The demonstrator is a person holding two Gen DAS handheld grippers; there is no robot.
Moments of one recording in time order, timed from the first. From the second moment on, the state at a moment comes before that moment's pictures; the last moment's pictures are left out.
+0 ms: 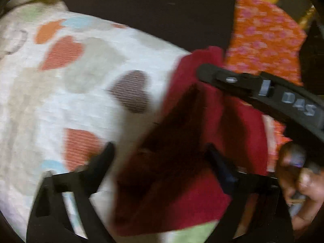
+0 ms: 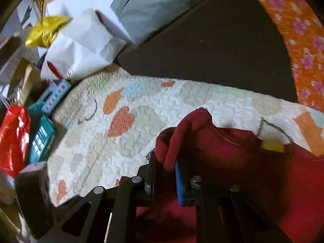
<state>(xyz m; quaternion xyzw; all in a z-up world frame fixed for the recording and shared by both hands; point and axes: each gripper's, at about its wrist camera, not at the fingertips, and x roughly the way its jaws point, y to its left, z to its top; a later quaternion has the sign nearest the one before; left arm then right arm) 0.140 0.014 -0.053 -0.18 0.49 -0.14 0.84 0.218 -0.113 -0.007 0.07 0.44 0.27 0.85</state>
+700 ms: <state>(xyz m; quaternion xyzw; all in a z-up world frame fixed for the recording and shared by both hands) 0.122 -0.061 0.002 -0.03 0.45 -0.30 0.84 0.200 -0.172 -0.011 0.11 0.51 0.25 0.82</state>
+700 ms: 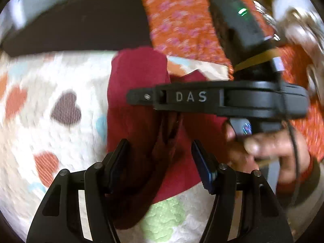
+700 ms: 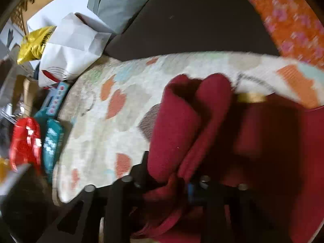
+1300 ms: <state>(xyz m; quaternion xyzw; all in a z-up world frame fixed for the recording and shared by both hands) 0.108 -0.115 0.023 -0.05 0.40 -0.40 0.82 0.186 -0.315 0.018 0.01 0.49 0.19 0.85</state>
